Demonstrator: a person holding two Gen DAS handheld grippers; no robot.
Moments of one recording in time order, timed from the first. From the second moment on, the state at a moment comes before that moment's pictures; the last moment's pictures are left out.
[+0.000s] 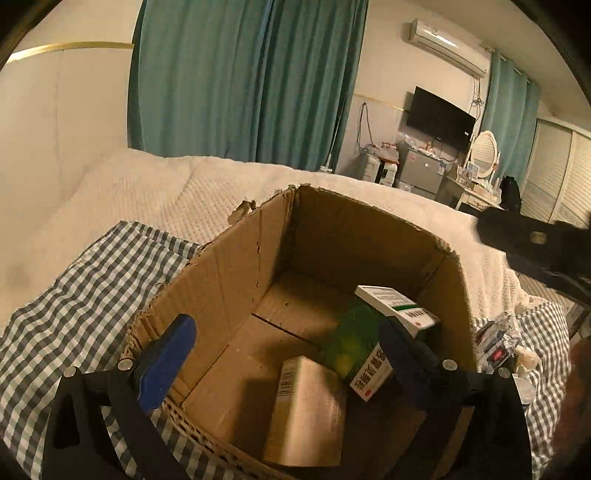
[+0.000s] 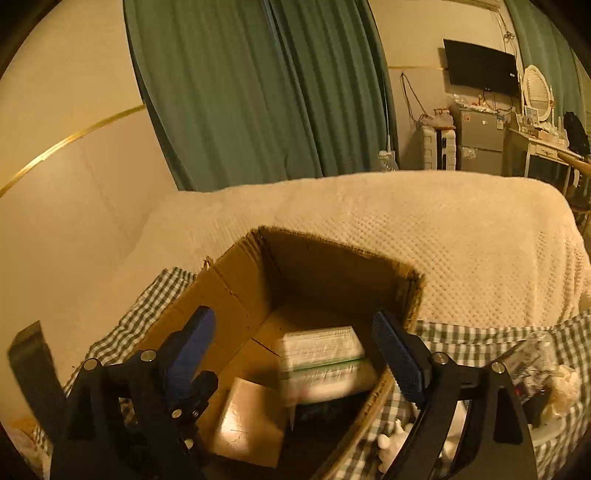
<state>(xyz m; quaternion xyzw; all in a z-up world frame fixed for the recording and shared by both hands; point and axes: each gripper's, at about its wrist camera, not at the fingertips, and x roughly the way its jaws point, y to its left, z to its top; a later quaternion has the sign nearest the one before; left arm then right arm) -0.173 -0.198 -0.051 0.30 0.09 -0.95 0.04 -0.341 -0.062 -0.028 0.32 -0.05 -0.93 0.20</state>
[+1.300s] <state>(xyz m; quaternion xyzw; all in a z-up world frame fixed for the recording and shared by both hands) -0.097 0.028 -0.169 0.50 -0.03 -0.86 -0.07 -0.175 0.180 -0.088 0.35 -0.07 -0.94 0.04</state>
